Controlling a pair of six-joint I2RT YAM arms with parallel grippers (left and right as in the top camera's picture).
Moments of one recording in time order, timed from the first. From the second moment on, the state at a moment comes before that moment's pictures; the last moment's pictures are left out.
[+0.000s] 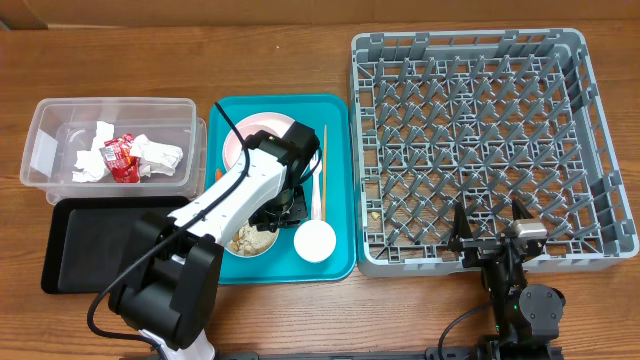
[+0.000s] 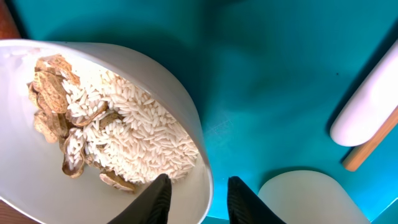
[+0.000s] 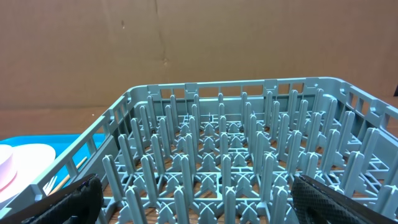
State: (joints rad) left arm -0.49 1.84 1.27 -1.13 -0.03 -0.67; right arm 0.01 0.01 0.02 -0.03 -0.07 0.07
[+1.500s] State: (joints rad) left arm -0.49 1.84 1.22 -1.03 -0.05 -0.66; right arm 0.01 0.01 0.02 -0.03 -0.07 0.07
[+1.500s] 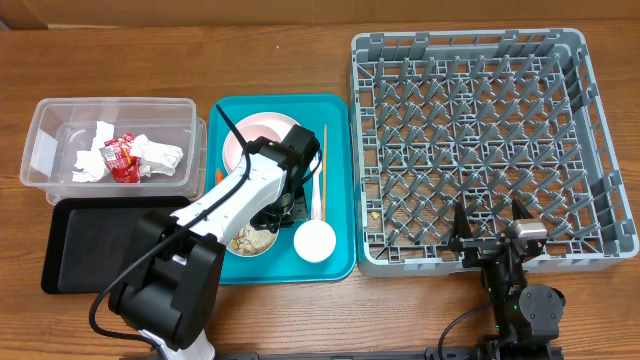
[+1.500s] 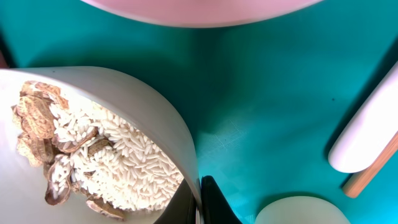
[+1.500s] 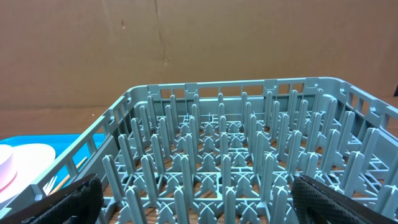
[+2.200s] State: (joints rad) left arm -0.49 1.70 1.28 -1.13 -0.04 -0.54; right arm 0.01 0.01 0.02 -0.03 -0.07 0.07
